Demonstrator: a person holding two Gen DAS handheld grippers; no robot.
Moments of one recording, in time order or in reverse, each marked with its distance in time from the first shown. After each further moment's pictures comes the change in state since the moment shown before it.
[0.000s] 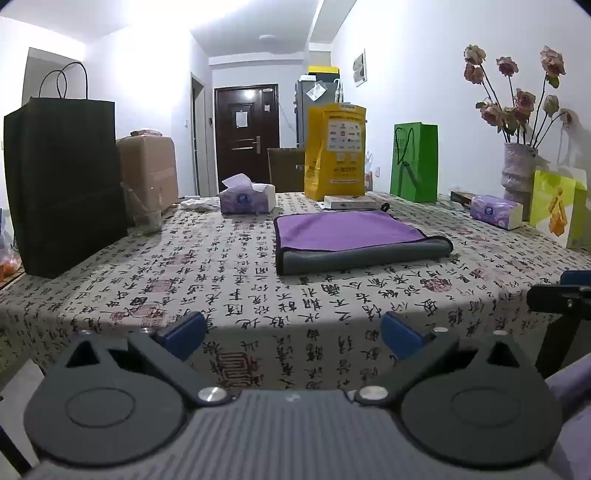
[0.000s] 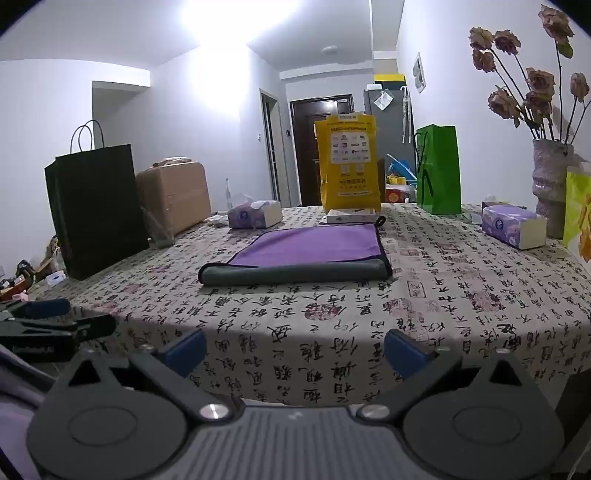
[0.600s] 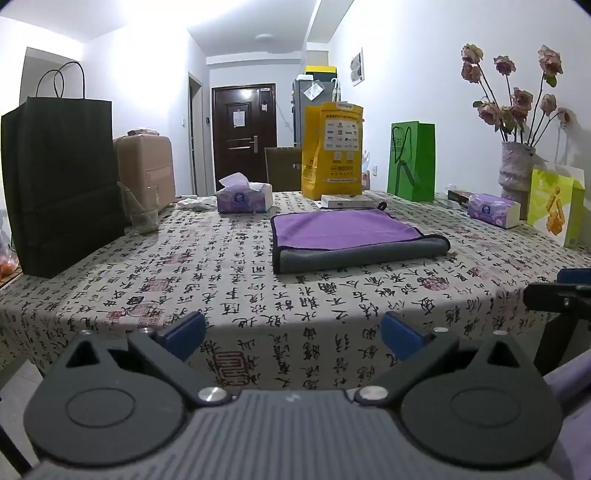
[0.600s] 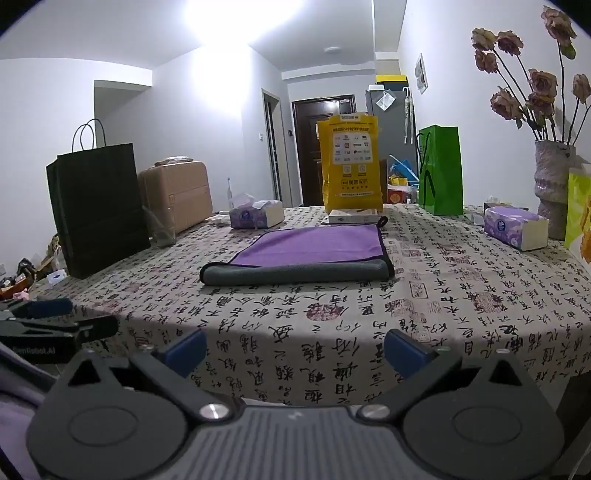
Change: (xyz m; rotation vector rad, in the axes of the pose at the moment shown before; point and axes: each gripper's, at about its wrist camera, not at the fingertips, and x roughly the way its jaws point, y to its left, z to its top) left arm 0.000 -0.003 0.000 0.006 -0.005 0.000; right arm 0.001 0.001 -0.001 -0.007 -0.008 0.002
